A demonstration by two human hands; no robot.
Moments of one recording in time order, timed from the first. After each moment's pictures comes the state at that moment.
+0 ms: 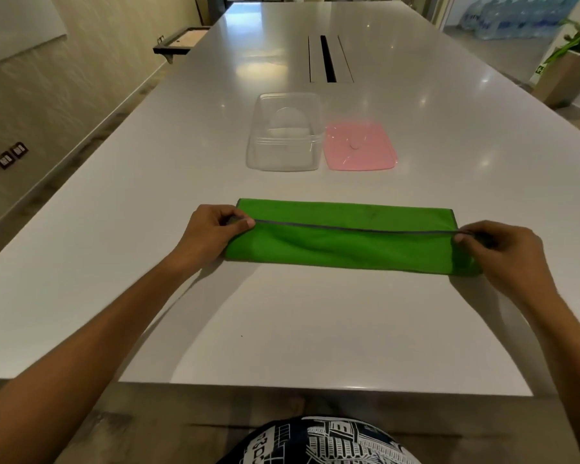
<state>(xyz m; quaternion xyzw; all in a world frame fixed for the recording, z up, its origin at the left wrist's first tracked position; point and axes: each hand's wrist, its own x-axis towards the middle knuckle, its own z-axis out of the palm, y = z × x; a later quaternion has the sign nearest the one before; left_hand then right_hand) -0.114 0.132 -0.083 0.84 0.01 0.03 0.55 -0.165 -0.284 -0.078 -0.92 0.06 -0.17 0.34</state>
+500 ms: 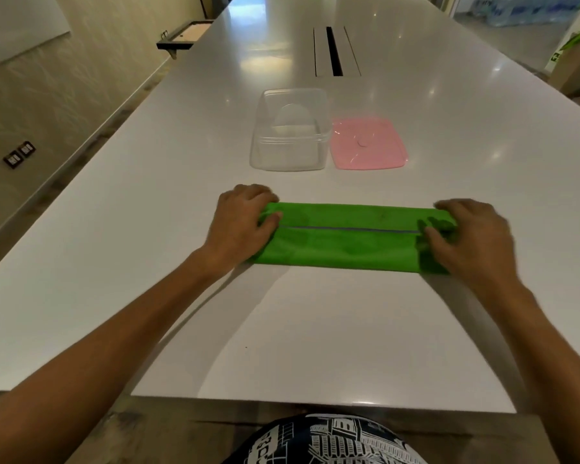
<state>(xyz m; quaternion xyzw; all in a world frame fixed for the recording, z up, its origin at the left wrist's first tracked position) -0.086 0.107 -0.084 0.95 -0.17 0.19 0.19 -0.132 -0.232 -0.079 -0.96 0.00 -0.22 0.14</state>
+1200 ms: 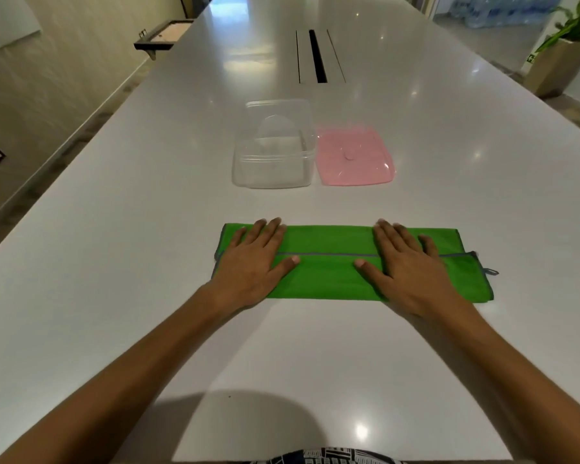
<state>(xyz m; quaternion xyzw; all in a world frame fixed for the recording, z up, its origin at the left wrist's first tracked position) -0.076 0.078 -0.122 0.98 -0.18 0.00 0.06 -0.106 -0.193 -0.113 -1.00 -0.05 -0.01 0.05</state>
